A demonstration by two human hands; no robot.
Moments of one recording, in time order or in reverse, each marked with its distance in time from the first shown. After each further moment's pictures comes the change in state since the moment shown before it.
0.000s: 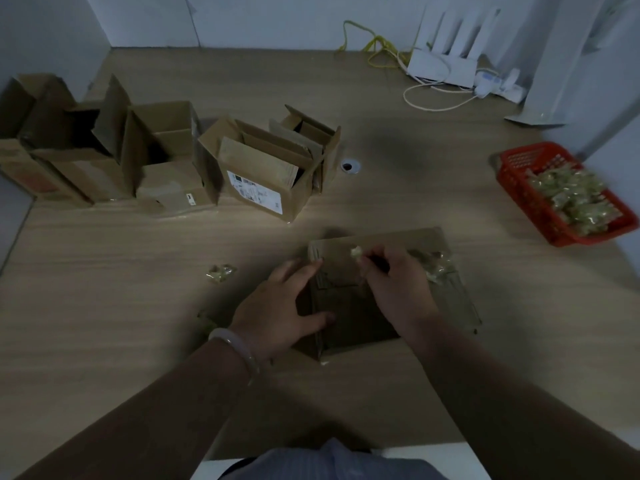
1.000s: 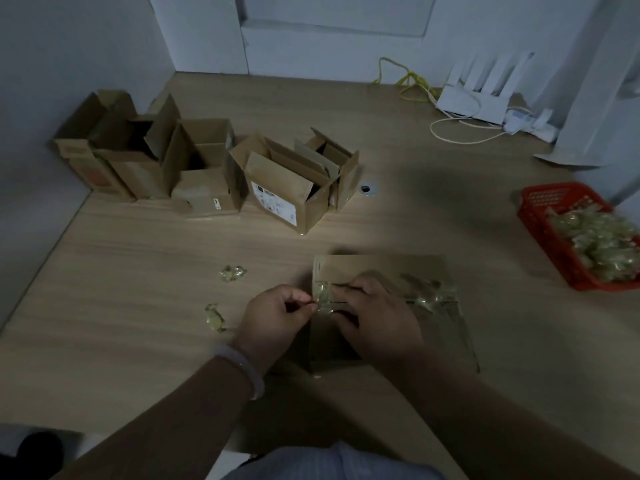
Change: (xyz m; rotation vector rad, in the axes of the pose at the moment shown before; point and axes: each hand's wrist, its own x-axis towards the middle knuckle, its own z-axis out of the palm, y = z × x) left_hand -0.014 0.032 0.026 -0.337 0.431 -0.282; right_hand -0.022 0.008 -0.012 -0.552 -0.279 -0.468
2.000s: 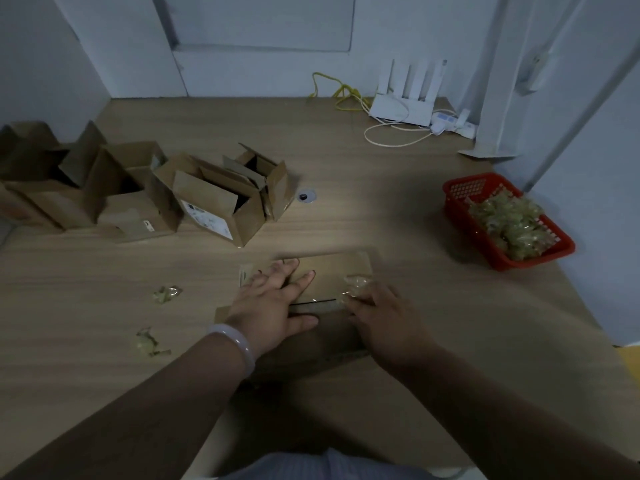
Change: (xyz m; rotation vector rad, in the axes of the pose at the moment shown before) left_hand 0.021 0.067 0.067 0.816 -0.328 0.440; right_hand -0.058 0.112 -0.045 -0.135 0.061 -0.020
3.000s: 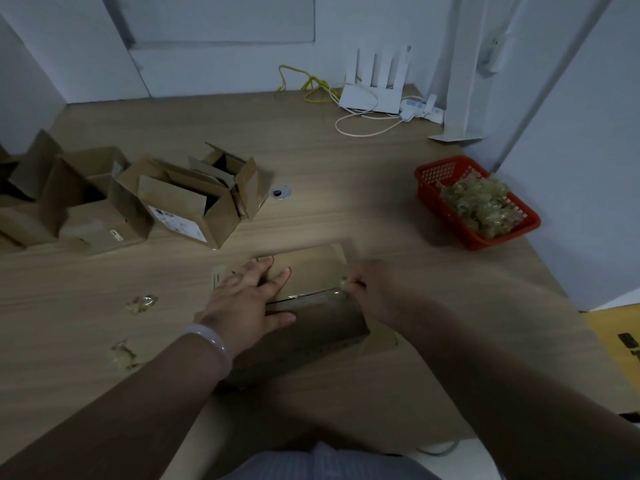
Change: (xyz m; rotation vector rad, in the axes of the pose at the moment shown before) left_hand 0.000 0.002 -0.005 0.000 -0.043 -0.001; right_hand 0.027 0.025 -0.020 0.290 -0.136 0.288
